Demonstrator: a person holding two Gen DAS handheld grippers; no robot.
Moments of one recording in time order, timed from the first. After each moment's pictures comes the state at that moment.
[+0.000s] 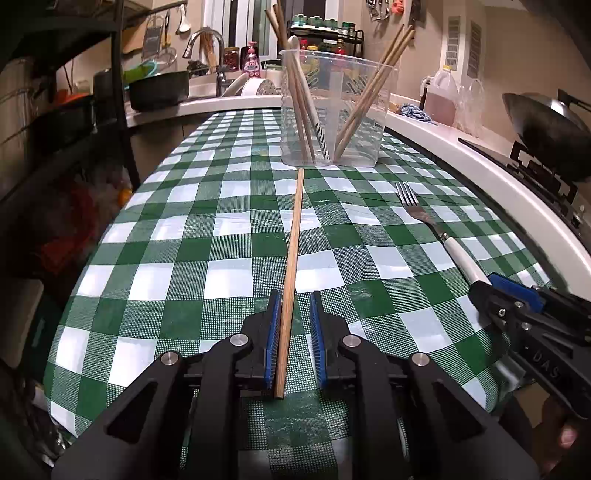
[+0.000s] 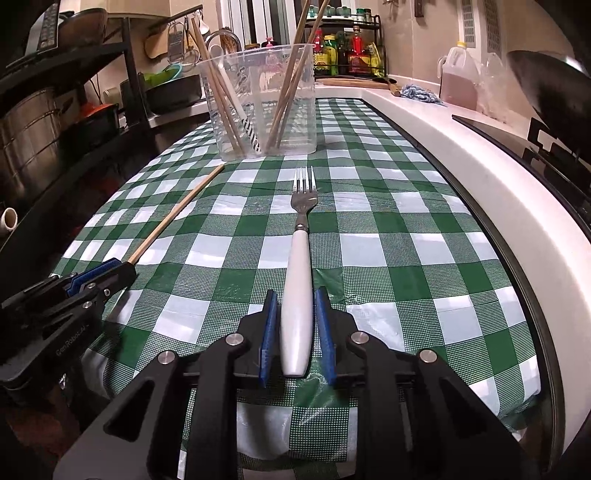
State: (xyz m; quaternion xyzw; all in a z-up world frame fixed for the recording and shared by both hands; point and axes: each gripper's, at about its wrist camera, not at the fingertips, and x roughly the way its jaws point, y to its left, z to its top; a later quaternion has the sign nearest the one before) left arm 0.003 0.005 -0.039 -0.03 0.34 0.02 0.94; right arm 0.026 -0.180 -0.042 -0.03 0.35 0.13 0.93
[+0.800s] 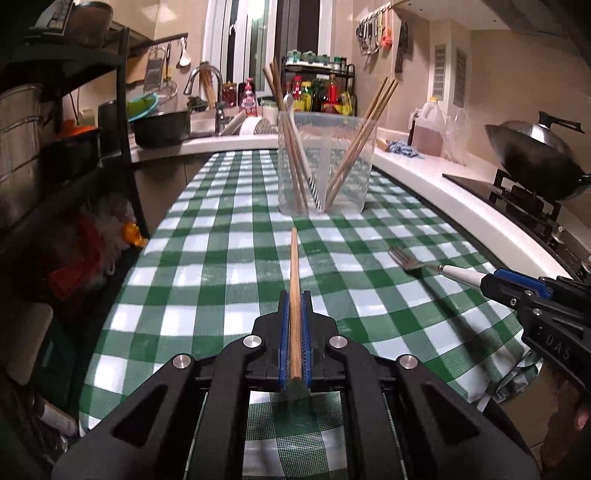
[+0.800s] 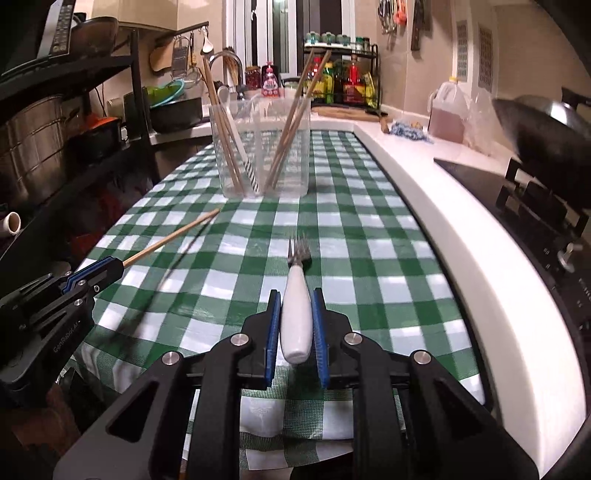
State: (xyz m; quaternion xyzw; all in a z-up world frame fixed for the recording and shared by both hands) left arm -0.022 0.006 0.006 -0.02 0.28 0.01 0.96; right arm 0.000 -0.182 0.011 -0.06 0.31 0.11 0.94
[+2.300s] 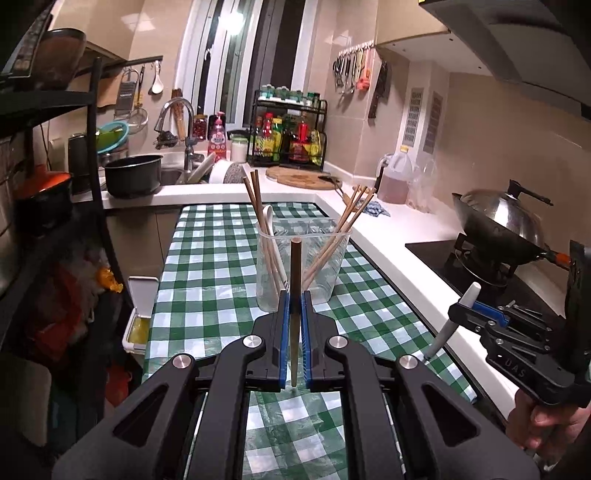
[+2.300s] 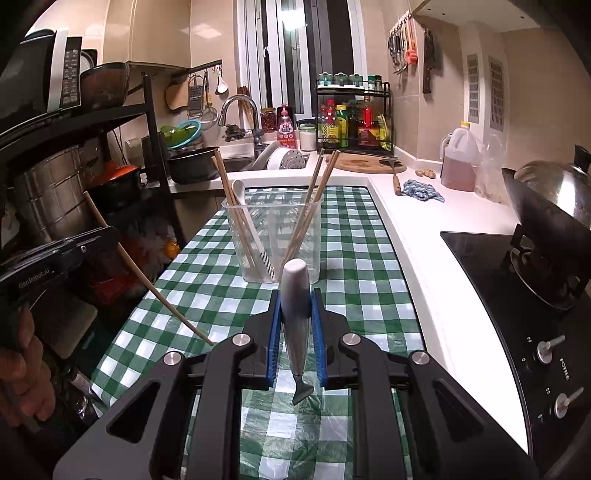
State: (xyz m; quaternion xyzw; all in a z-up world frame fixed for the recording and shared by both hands) left arm 0.016 0.037 0.143 -0.05 0.26 -0.07 0.96; right arm 0.025 -0.184 0.117 -0.04 0.26 0.16 0.95
